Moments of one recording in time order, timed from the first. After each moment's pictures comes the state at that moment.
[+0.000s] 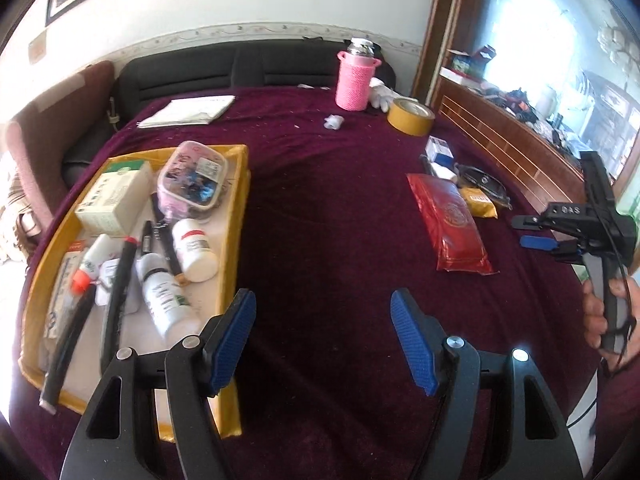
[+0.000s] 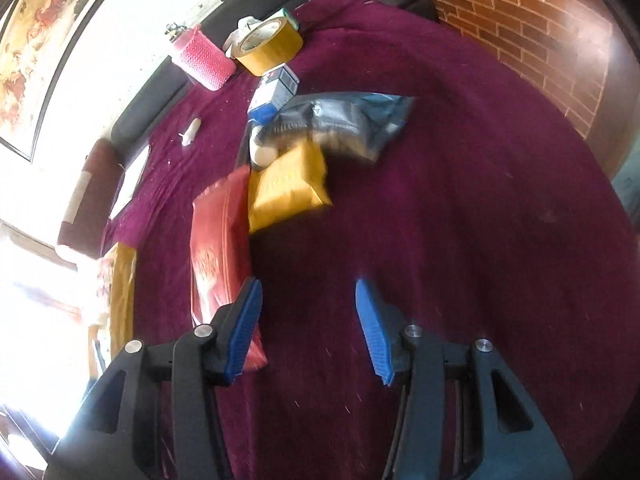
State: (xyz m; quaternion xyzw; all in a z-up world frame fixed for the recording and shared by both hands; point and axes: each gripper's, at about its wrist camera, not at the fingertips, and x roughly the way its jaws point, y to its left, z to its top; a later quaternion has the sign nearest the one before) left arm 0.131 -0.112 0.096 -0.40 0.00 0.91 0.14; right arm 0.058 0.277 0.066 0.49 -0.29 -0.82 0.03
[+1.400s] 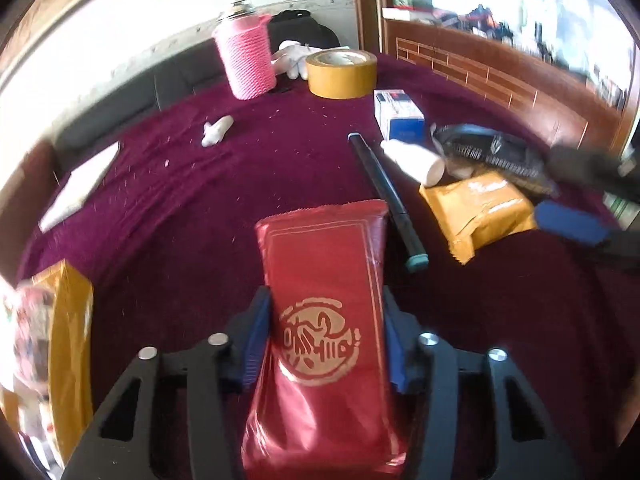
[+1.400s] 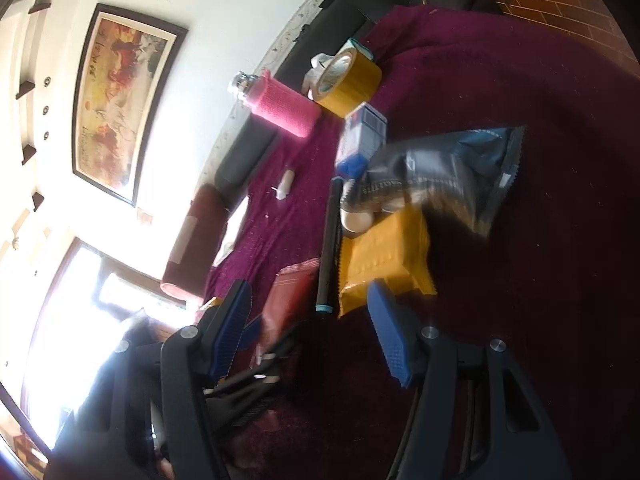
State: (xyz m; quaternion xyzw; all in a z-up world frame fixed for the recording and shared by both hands) left arm 0.001 0.057 0.034 -0.42 0.13 0.88 0.19; right arm 0.031 0.286 0.037 0.33 -0.43 -0.83 0.13
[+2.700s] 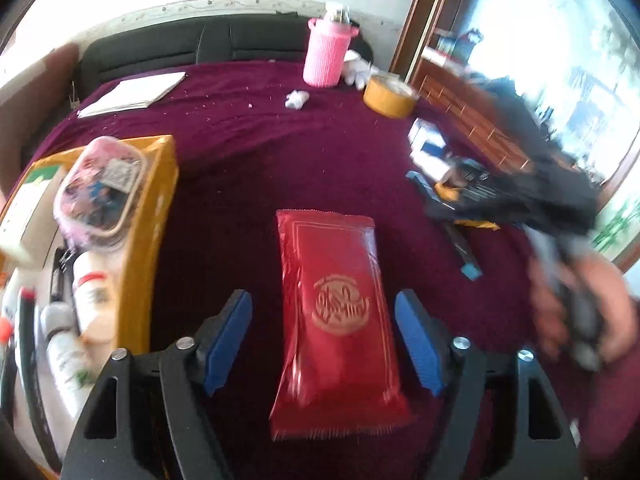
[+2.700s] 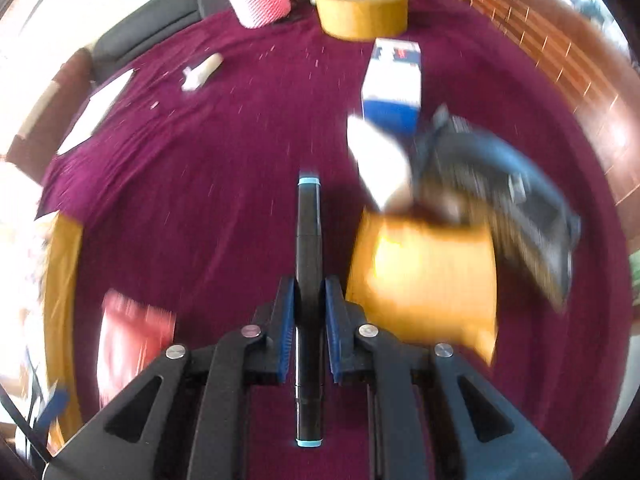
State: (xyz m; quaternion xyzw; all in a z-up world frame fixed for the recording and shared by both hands) left arm 0.049 -0.055 0.054 -0.45 0.00 0.87 0.19; right arm -0.039 0.184 0.050 0.56 -0.10 -0.82 0.05
